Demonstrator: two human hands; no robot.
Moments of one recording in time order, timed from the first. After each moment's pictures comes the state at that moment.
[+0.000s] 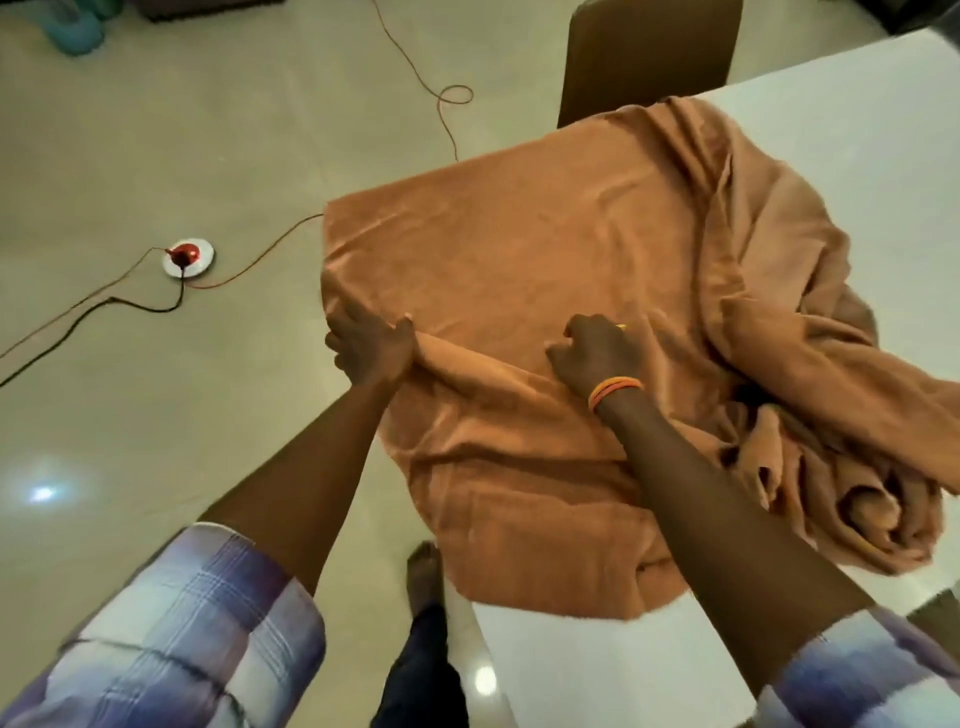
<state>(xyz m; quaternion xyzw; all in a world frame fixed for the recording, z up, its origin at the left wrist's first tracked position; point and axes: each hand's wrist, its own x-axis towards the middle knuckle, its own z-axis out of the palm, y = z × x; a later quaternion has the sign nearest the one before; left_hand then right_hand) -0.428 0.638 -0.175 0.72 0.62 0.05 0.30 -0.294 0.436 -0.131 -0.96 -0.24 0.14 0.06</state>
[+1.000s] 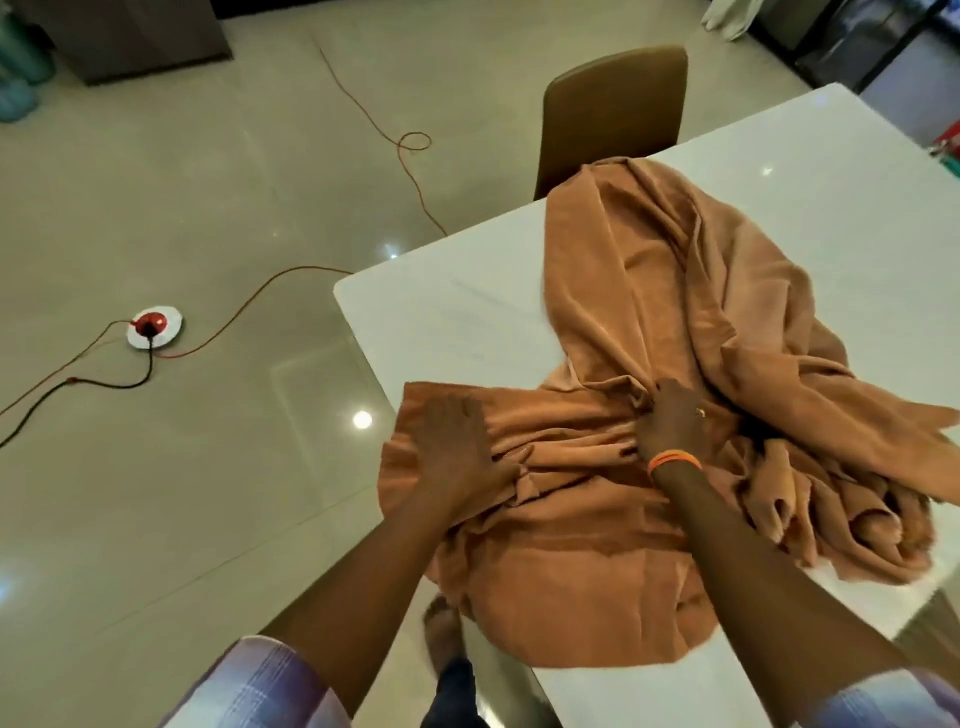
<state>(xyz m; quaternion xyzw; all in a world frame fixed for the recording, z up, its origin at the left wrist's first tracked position) -0.447 0.610 -0.172 0.95 0.24 -0.10 0.18 -0.287 0.408 -0.140 -0.99 -0.02 0.08 0.11</state>
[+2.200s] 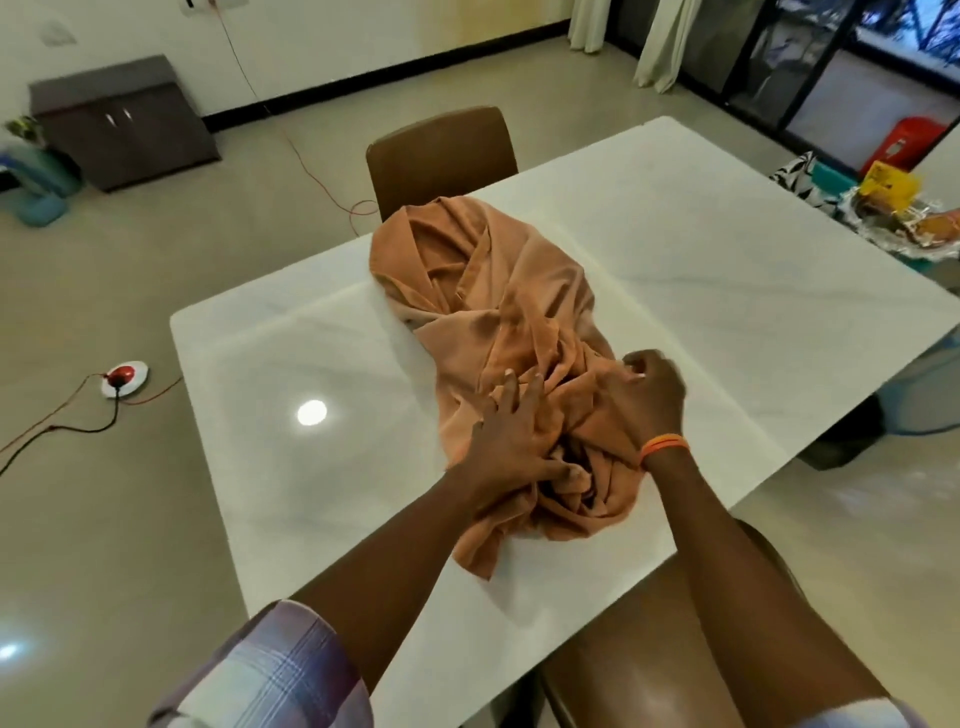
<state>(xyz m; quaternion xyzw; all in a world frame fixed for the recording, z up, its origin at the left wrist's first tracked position) -0.283 0.239 -0.081 0.92 0.10 -0.11 0.36 -0.167 0.094 -0.047 -0.92 -0.04 0.06 0.39</state>
